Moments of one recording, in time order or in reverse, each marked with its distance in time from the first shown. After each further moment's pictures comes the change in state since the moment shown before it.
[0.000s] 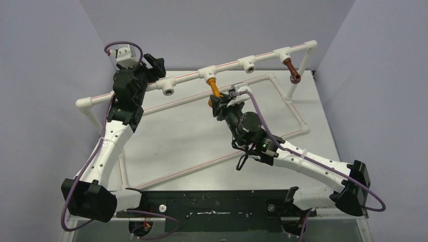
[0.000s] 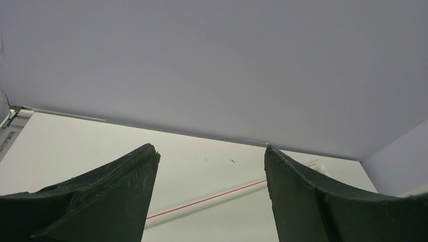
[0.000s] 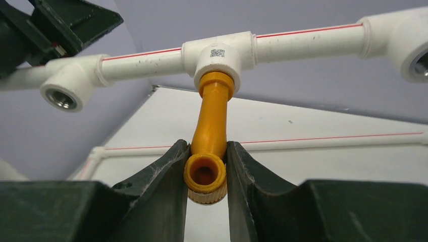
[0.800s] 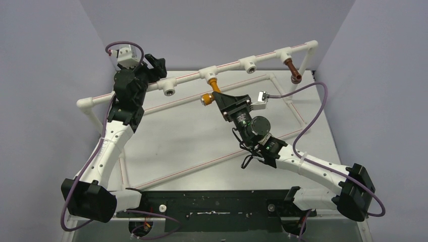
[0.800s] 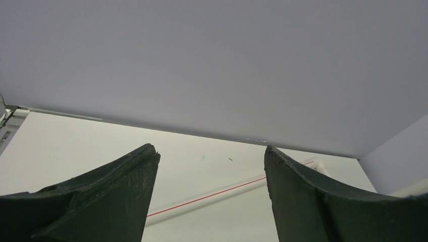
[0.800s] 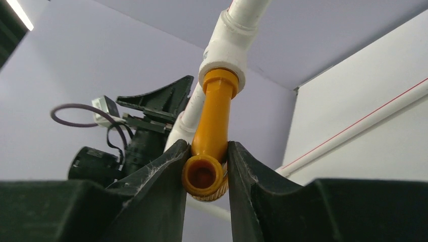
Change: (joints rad) left arm -0.008 -0.001 0.000 -0.005 0.000 0.000; right arm -0.100 -0.052 -0.195 0.228 -0.114 1.058
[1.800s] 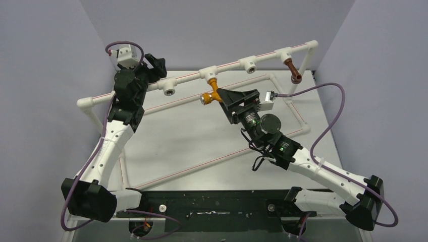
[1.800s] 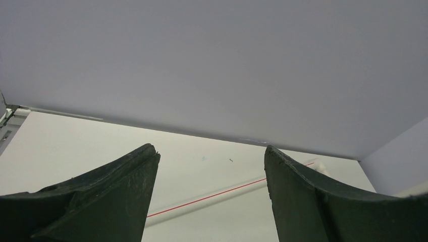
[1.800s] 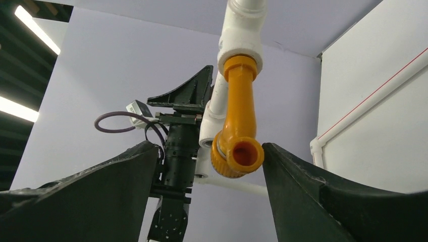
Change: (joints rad) left arm 0.000 0.004 0.001 0.004 -0.006 -0.002; right arm -0.008 -0.095 0.068 -0.256 -0.058 0.262
